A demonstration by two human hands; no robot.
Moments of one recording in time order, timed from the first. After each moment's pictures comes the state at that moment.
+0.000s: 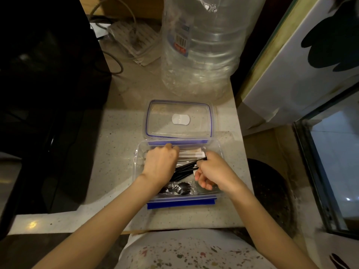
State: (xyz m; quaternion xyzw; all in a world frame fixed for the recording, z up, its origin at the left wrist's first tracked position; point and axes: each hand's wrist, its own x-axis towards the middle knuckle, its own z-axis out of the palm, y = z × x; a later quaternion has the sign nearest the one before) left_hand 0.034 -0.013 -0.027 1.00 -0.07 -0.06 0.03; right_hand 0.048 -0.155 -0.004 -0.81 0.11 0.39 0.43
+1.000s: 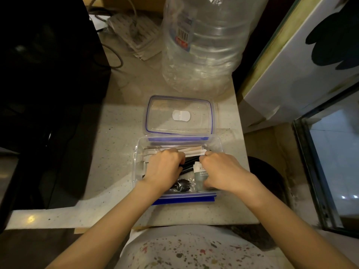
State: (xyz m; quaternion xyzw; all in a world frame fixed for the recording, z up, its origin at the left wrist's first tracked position) left_hand 0.021 -0.017 -0.025 0.98 -0.06 -0.13 0.16; right_hand 0.048 -0.165 0.011 -0.92 -0.27 0.29 -0.04
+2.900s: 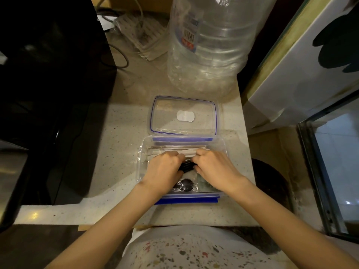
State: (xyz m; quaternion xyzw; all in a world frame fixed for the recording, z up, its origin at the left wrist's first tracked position) left_hand 0.011 -0.010 -0.020 0.98 -0.07 -0.13 0.15; right_hand 0.050 -0.157 -0.014 -0.92 -0.36 0.15 0.03
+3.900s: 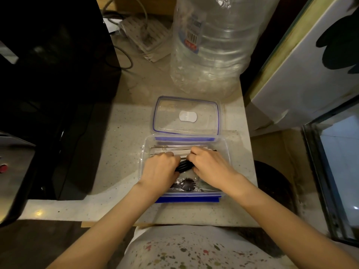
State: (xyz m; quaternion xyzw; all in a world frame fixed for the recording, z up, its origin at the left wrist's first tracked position) left_hand 0.006 -0.007 -0.014 0.98 -0.04 -0.15 0.08; right_hand 0.053 -0.148 -0.021 -0.91 -0.39 0.16 0.07
